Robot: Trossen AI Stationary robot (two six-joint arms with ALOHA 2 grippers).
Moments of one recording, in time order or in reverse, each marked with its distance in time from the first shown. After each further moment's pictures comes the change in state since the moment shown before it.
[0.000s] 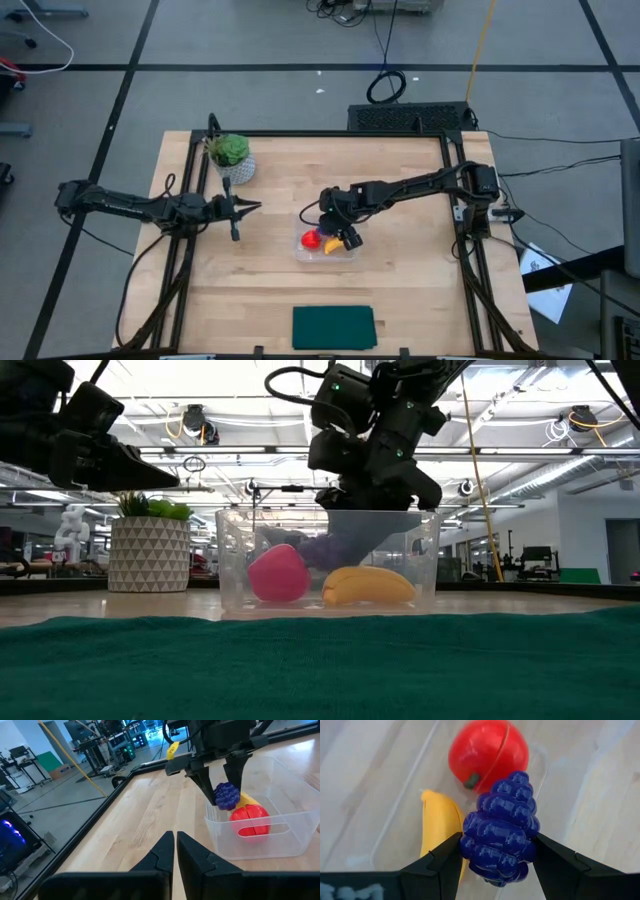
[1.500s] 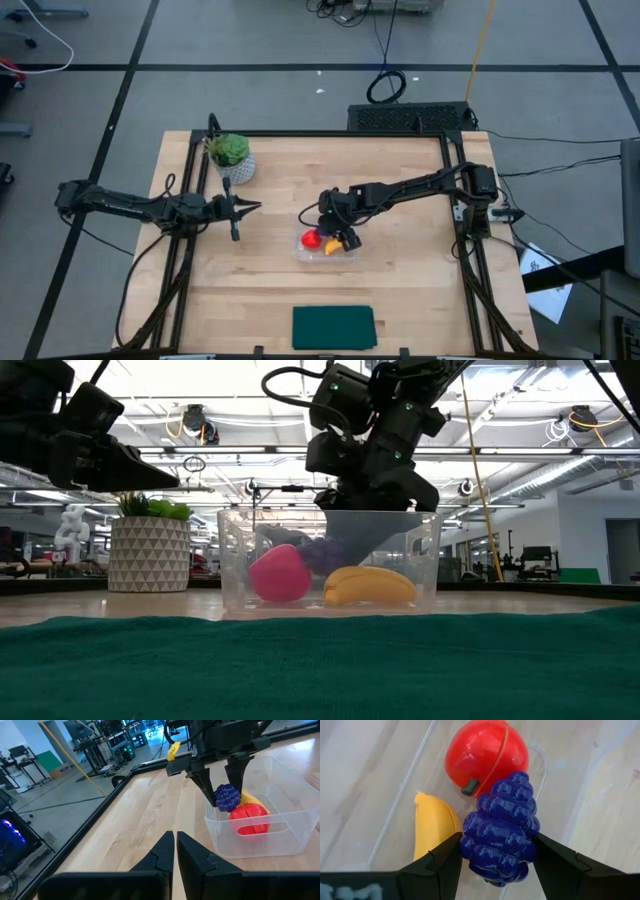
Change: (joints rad) left arm 0.000 0.000 0.000 -0.003 0.000 -0.001; right arm 0.005 0.011 0.000 0.014 0.025 0.022
